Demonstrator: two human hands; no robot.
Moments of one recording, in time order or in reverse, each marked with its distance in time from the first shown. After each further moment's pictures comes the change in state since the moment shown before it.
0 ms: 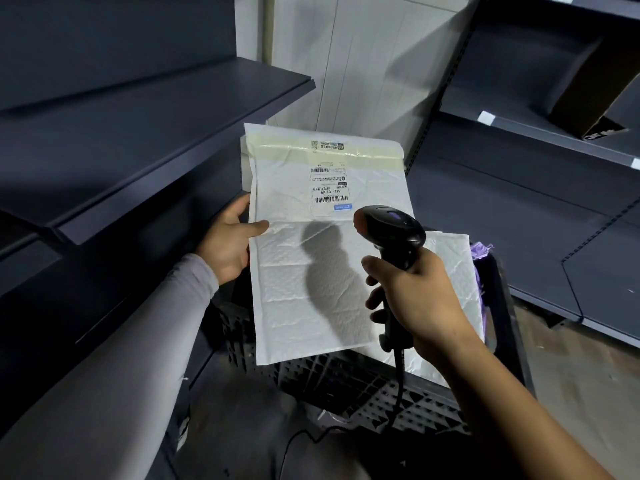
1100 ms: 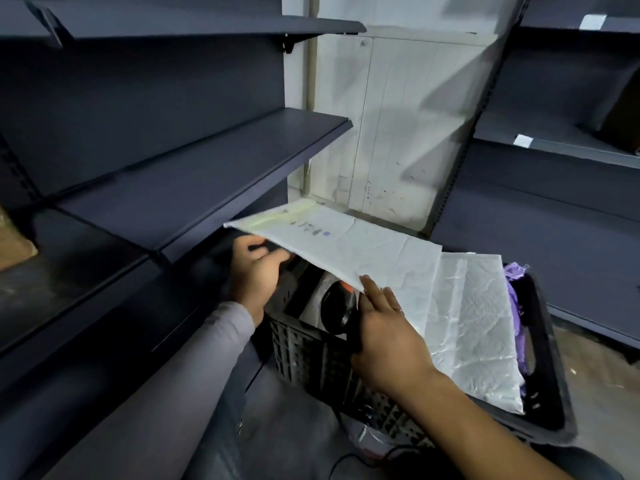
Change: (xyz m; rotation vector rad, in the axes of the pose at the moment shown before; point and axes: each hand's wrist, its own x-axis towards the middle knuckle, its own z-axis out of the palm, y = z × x) left_hand -0.094 0.034 0.022 0.242 0.543 0.133; right_hand -0.007 0.051 0.048 -0.975 -0.302 -0.395
